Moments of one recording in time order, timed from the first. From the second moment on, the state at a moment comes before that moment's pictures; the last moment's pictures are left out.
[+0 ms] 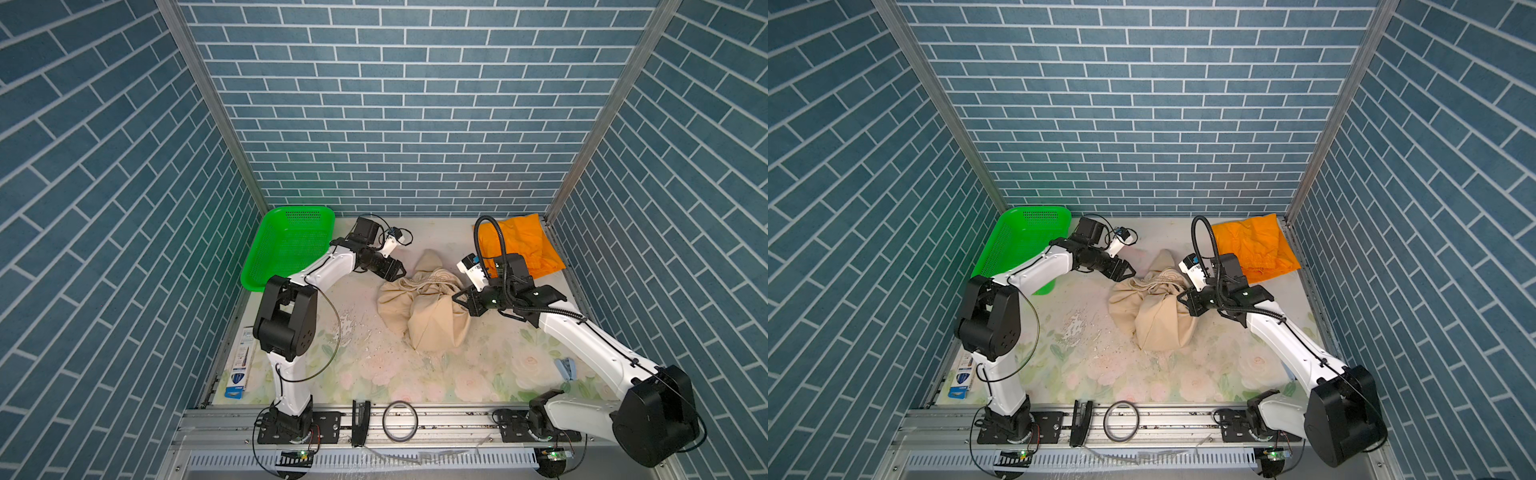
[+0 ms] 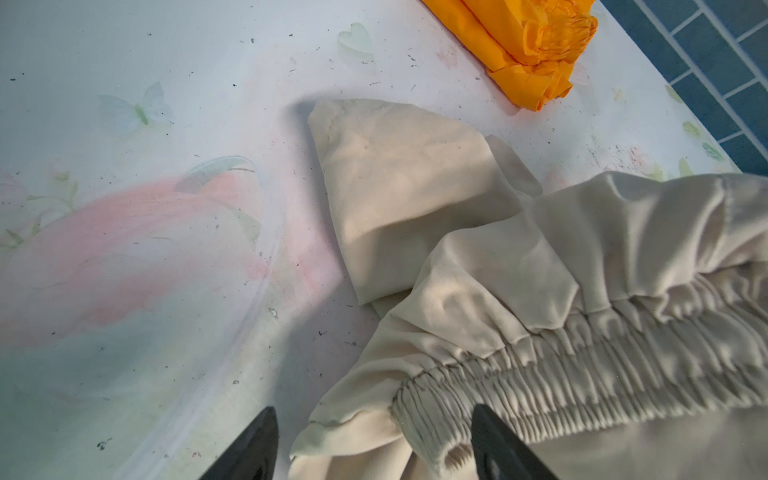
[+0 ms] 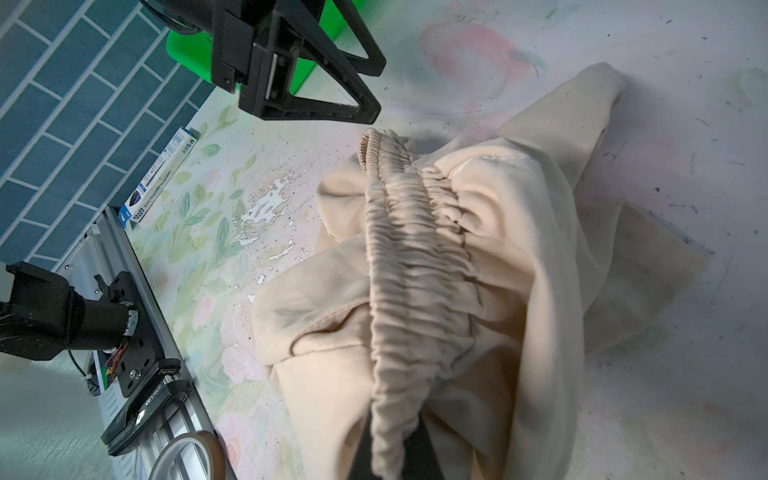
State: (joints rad) left arm -0.38 1.89 1.46 -0.54 0.49 0.18; right arm 0.45 1.23 0.90 -0.48 -0.51 0.00
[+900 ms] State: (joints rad) left arm -0.40 1.88 1.36 -0.55 0.55 0.22; right arm 0.45 1.23 0.88 -0.44 -0.51 0.02
